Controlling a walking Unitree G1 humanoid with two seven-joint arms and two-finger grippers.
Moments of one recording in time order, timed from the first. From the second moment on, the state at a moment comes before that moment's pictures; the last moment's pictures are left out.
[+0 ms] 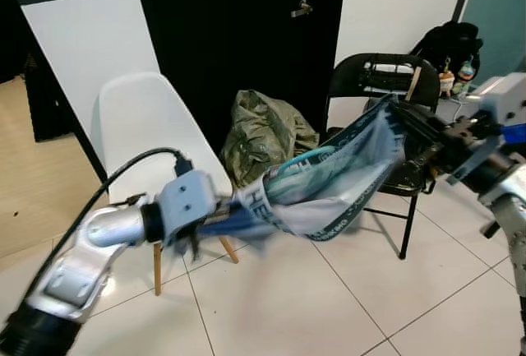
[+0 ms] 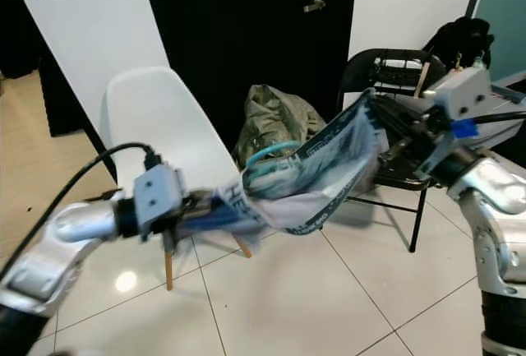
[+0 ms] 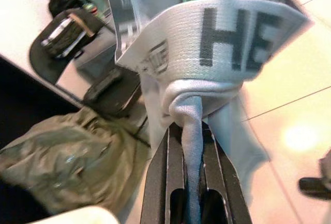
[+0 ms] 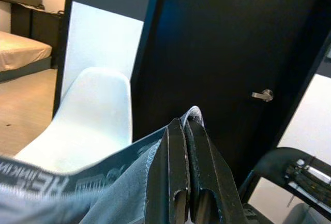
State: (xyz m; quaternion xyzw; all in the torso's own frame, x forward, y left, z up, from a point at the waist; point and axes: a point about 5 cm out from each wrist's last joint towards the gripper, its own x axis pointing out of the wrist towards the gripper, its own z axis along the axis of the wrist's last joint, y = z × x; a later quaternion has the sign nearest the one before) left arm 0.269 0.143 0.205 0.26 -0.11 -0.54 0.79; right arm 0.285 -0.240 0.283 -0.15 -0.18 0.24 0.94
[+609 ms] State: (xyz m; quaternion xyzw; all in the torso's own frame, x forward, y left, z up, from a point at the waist) left arm 0.295 0.153 0.195 0.31 -0.05 -0.46 0.83; right arm 0.275 -0.188 0.264 -0.11 -0.16 0.35 0.91
